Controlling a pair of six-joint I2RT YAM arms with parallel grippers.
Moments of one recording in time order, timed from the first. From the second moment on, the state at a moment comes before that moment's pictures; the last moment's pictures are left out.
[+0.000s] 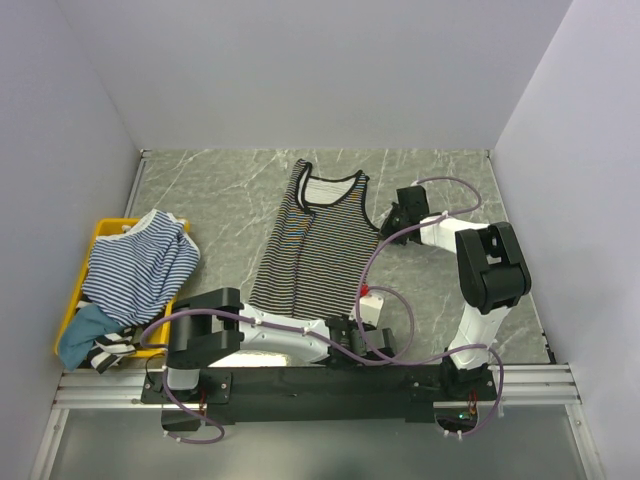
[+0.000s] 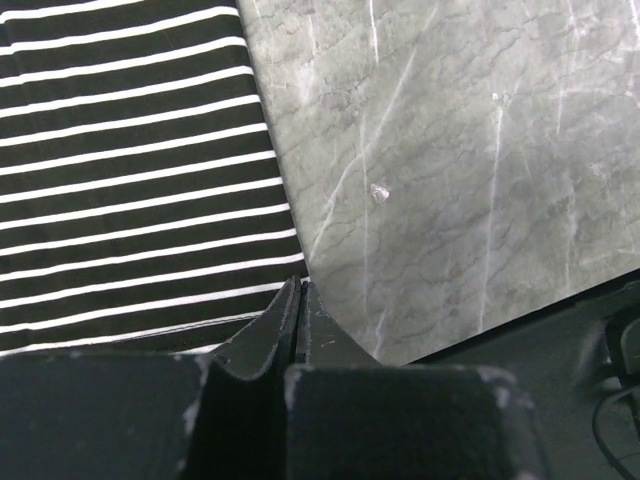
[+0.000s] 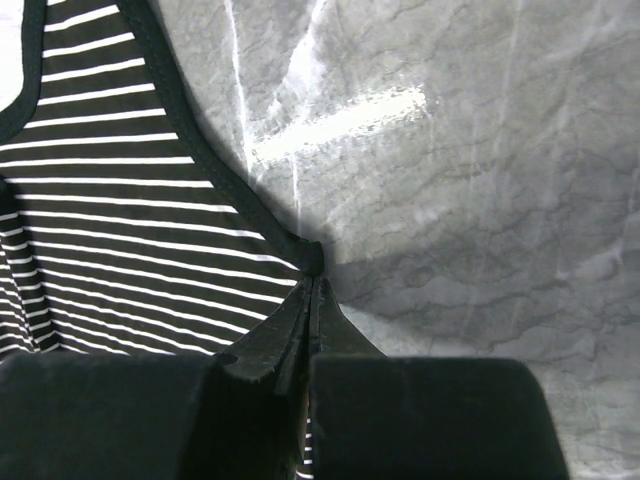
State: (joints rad) left arm -1.48 1.88 1.19 -0.44 -0.56 -1.02; right arm 0.22 1.83 1.02 -0.07 -0.06 0.69
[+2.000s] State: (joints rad) left arm -1.51 2.01 1.35 -0.56 -0.65 -0.92; right arm 0.21 1.82 1.06 -0.12 -0.05 0.65
